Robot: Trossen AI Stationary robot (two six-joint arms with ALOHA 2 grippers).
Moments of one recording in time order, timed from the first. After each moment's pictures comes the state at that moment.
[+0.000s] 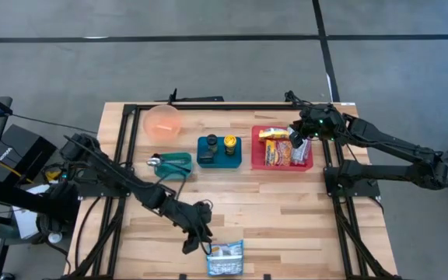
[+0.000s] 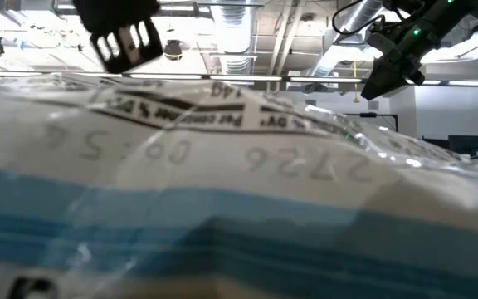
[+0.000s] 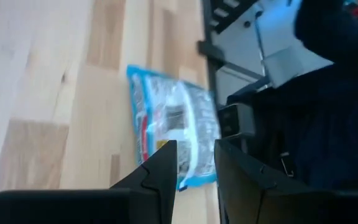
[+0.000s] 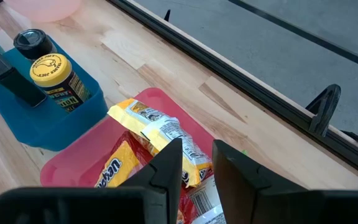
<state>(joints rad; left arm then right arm) -0.50 1.60 0.99 -0.03 0.03 -0.68 -0.48 0.84 0.78 -0.65 0.23 0.23</state>
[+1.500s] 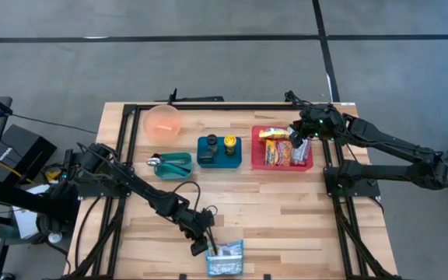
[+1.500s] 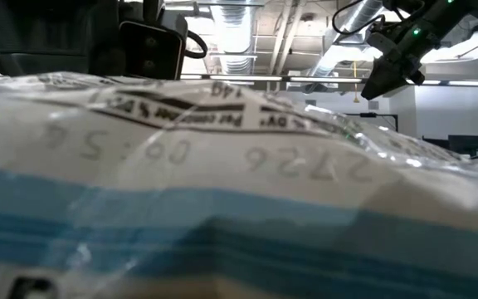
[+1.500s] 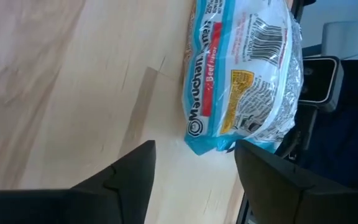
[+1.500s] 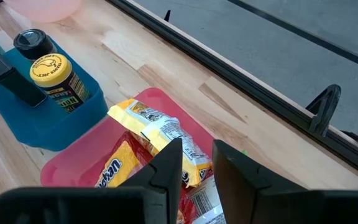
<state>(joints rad) -0.50 1.82 0.99 -0.06 0.20 -0.98 -0.48 0.84 0.78 -0.65 0.23 0.23</state>
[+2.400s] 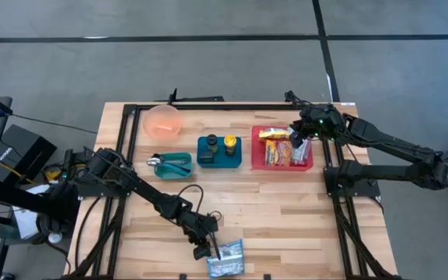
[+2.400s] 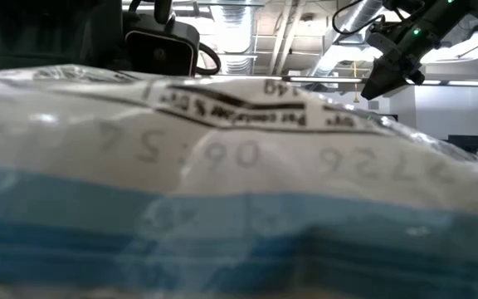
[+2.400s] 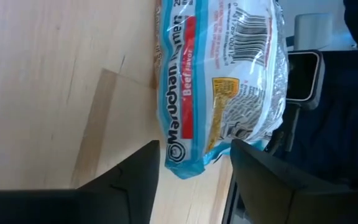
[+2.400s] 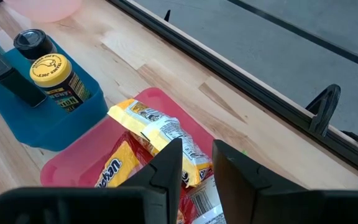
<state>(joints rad) -0.50 1.91 0.99 0.11 0.29 -0.99 -0.48 0.84 0.78 -0.65 0.23 0.23</state>
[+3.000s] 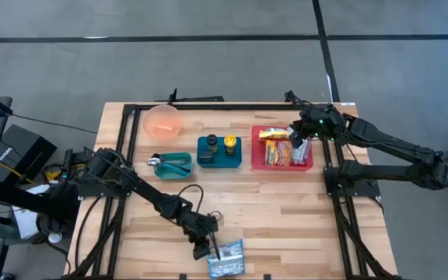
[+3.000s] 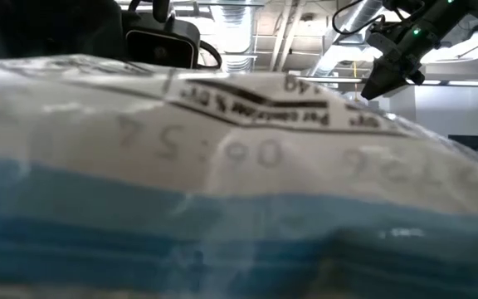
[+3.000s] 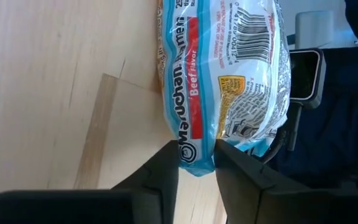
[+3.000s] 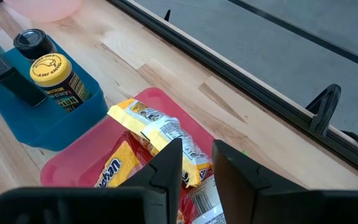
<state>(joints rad) -0.49 1.91 0.99 0.11 0.28 -0.97 -0.48 0.84 0.78 -0.65 0.23 0.23</state>
